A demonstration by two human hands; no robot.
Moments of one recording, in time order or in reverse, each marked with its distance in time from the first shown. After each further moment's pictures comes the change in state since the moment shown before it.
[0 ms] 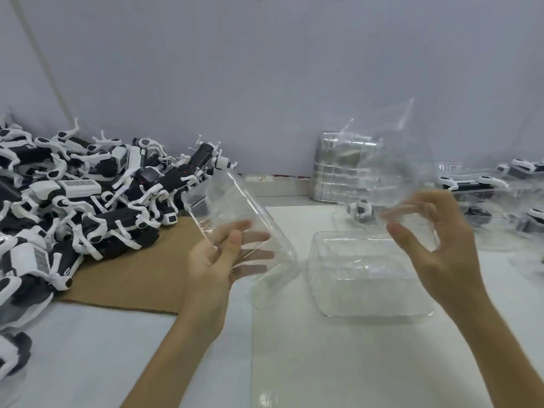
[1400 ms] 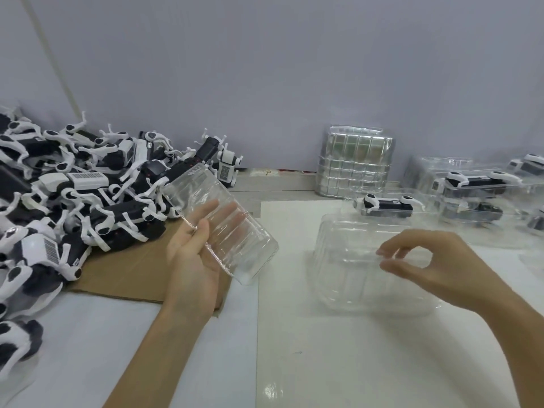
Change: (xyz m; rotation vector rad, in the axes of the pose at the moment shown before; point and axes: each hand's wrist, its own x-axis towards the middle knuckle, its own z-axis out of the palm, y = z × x) left_hand 0.007 0.015 -0.015 -0.121 0.203 -0.063; right_hand -0.003 0.018 -0.021 -0.314 -0.492 0.172
